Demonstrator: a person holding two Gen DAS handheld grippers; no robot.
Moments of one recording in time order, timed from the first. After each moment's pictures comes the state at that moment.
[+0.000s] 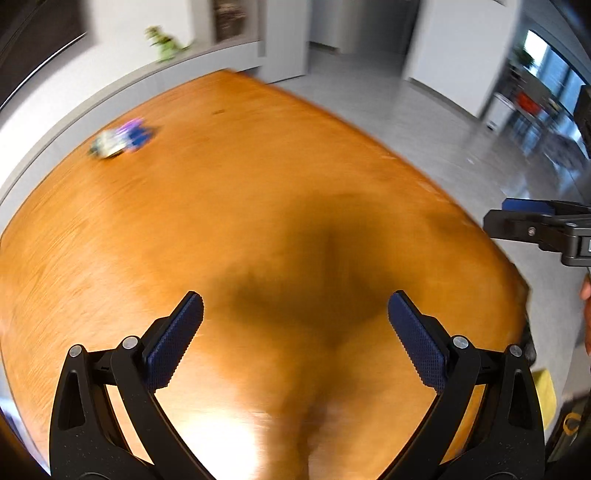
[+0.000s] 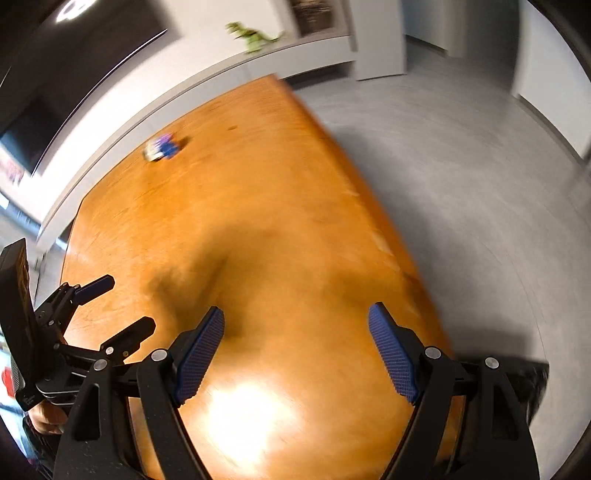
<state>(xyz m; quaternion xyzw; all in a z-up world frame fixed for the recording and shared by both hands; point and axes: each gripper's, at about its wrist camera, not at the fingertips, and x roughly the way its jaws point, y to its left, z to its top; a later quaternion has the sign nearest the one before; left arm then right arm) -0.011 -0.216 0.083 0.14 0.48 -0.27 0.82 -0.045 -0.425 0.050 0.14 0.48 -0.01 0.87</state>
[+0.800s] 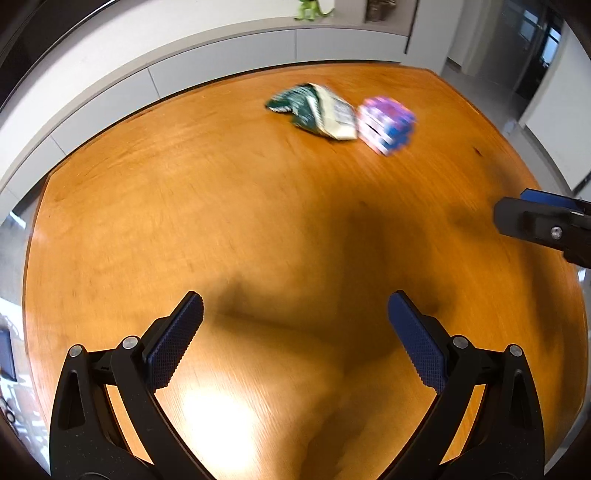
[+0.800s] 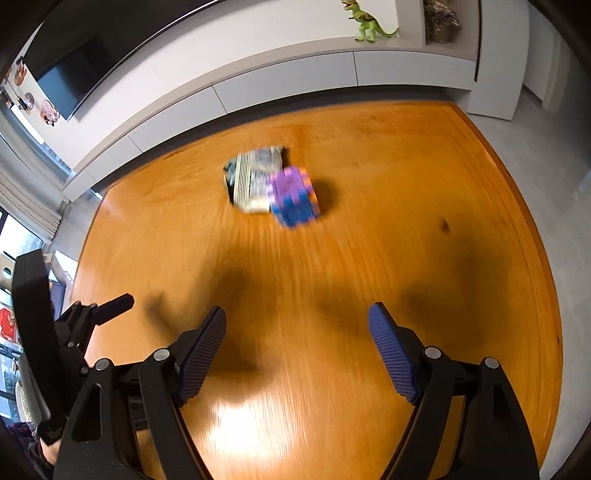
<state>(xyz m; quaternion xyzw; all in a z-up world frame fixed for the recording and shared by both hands) 0.196 -0.066 0.054 0.07 0.53 -0.11 0.84 0.220 -0.252 0.054 0.06 0.49 0.10 0.86</state>
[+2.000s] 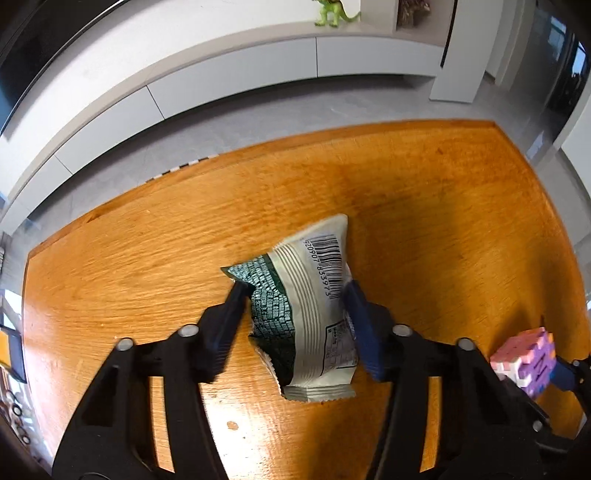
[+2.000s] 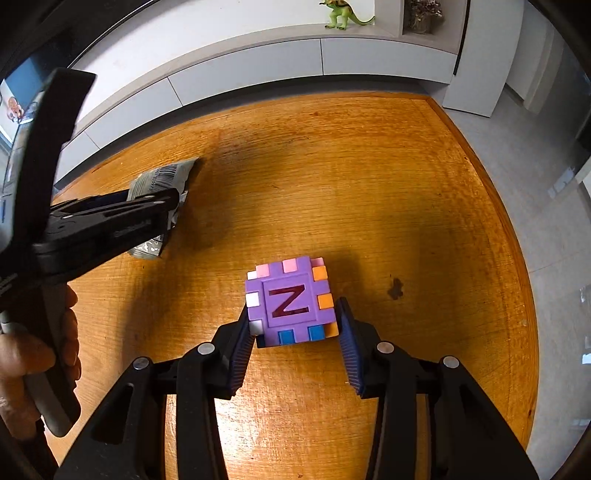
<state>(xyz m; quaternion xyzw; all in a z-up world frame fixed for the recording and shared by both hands) 0.361 -0.141 0.045 0.08 0.53 -0.05 0.84 0.287 -0.301 0.030 0.03 0.52 0.05 0.85</state>
